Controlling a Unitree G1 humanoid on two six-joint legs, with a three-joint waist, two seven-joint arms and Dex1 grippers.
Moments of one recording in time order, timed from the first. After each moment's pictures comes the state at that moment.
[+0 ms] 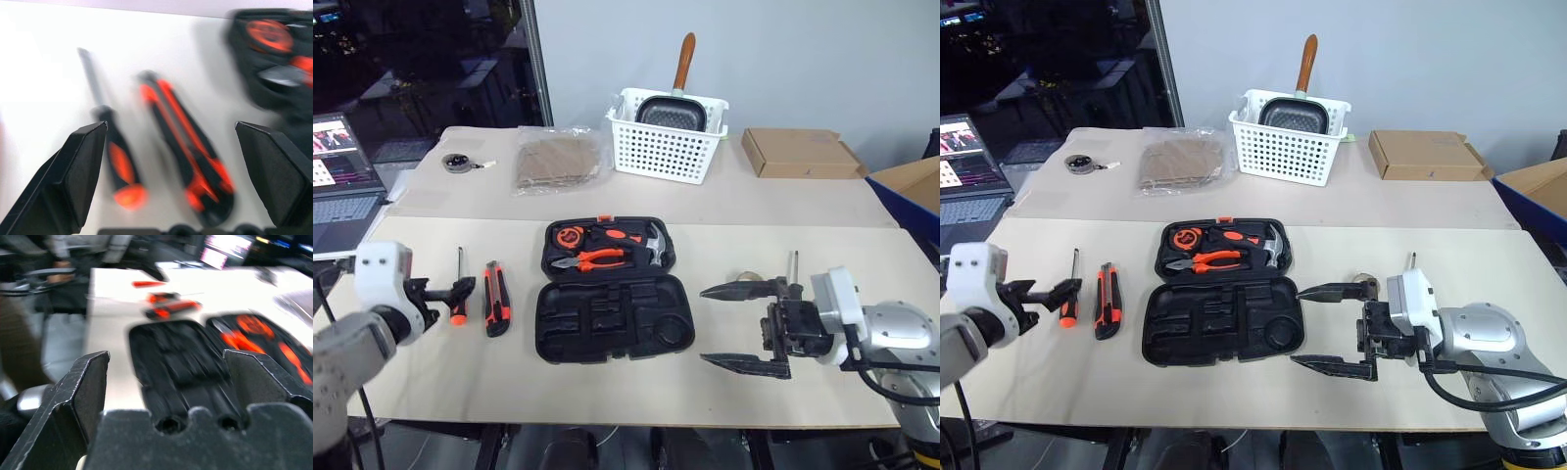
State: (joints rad) left arm -0.16 0.70 0.67 -0.47 -0.80 1.41 -0.01; right arm -0.06 -0.80 -0.14 -0.54 0.72 0.29 1.21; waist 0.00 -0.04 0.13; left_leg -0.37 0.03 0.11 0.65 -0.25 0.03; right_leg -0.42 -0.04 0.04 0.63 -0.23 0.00
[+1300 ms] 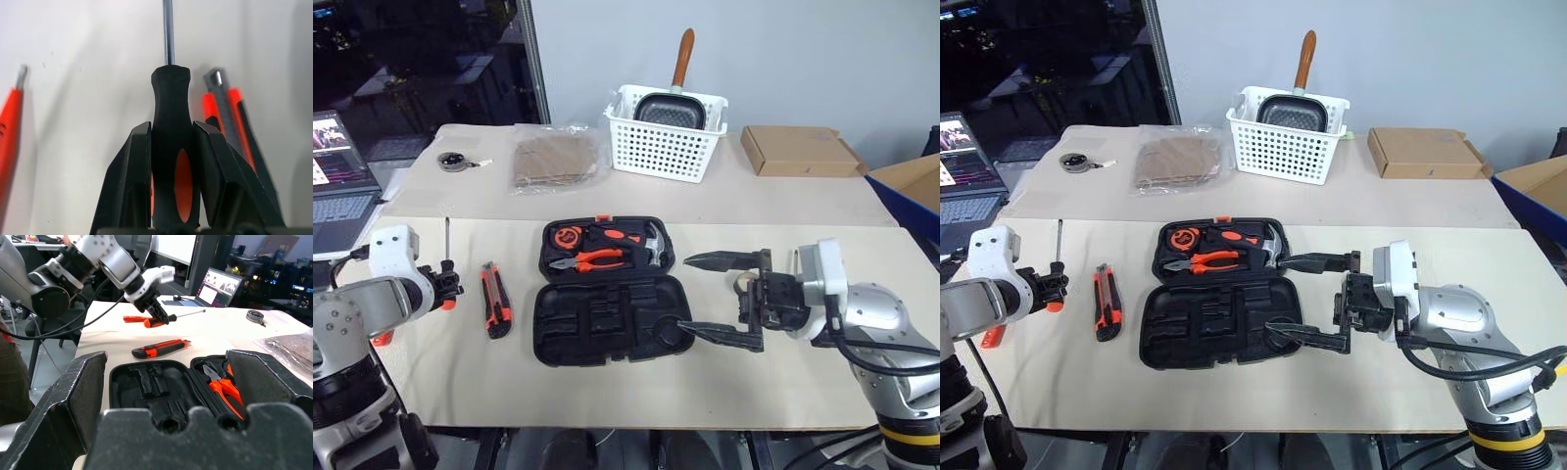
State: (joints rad) left arm -0.43 0.64 0.63 -0.28 -0.72 1.61 0.12; right arm -0.18 -0.69 -0.09 -0.52 0.71 0.30 1.08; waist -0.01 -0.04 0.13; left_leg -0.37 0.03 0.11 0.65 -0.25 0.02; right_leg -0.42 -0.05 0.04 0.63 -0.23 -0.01
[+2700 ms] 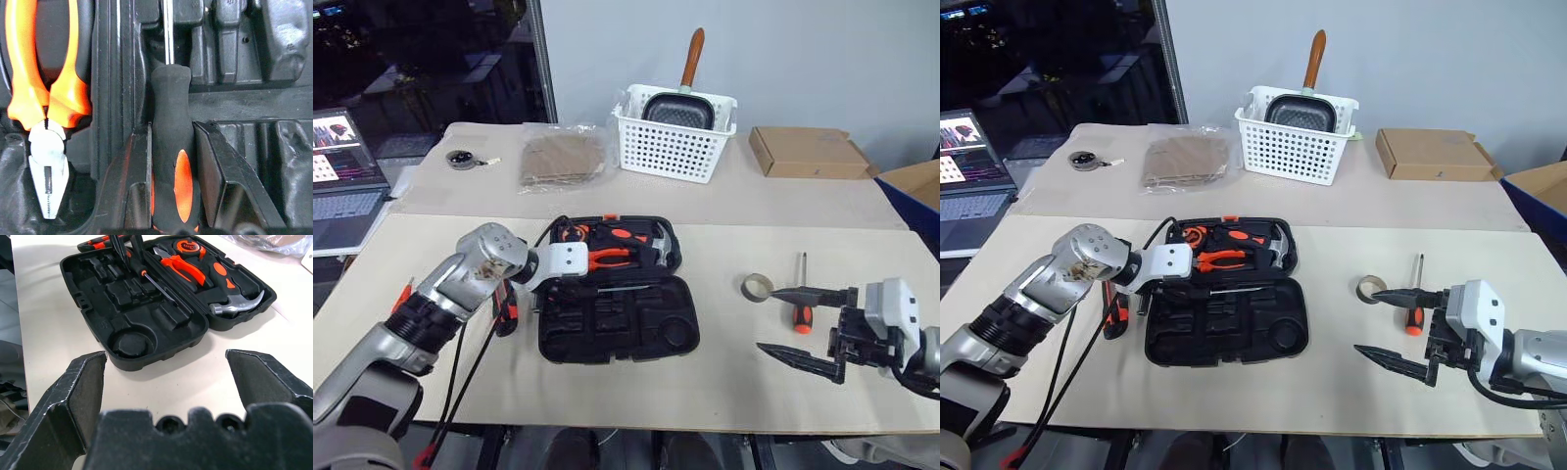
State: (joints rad) left arm -0.76 0.81 -0.54 0.08 0.01 0.42 -1.24; right arm 0.22 -0.87 -0.44 -0.42 0.60 0.24 1.19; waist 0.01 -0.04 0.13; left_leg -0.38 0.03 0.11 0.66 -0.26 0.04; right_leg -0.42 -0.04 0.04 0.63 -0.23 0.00
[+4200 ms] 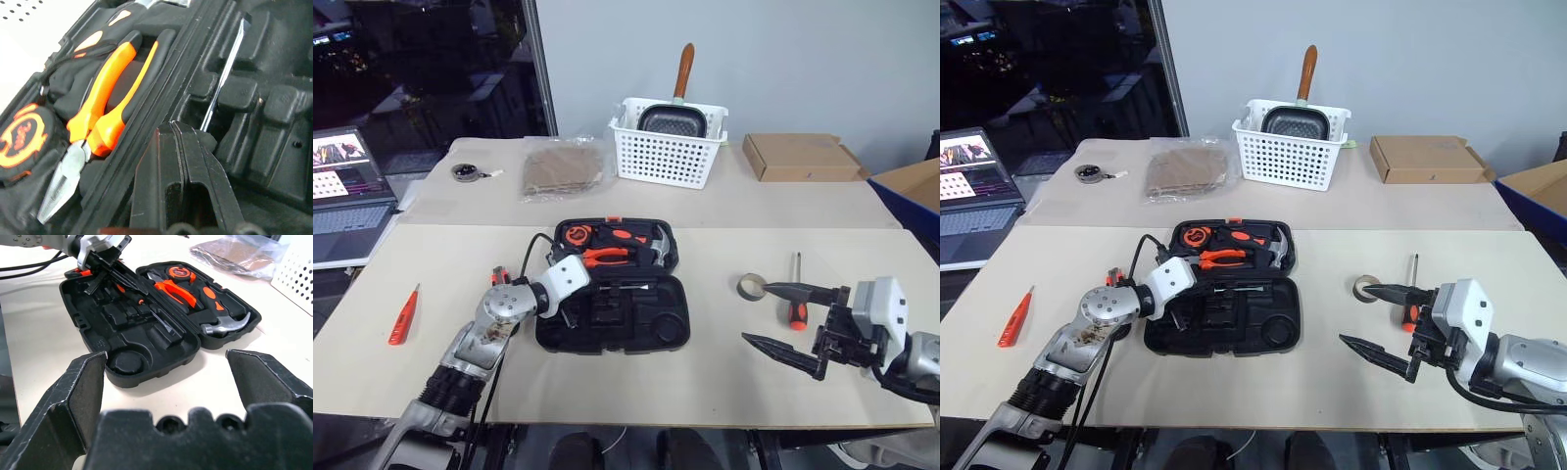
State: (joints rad) left arm -0.36 0.56 -0.24 0.09 0.03 0.11 -0.74; right arm 0.24 -0.81 -0.41 -0.55 0.61 0.32 0.97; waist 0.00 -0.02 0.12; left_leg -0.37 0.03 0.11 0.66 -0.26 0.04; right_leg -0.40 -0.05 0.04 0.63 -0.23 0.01
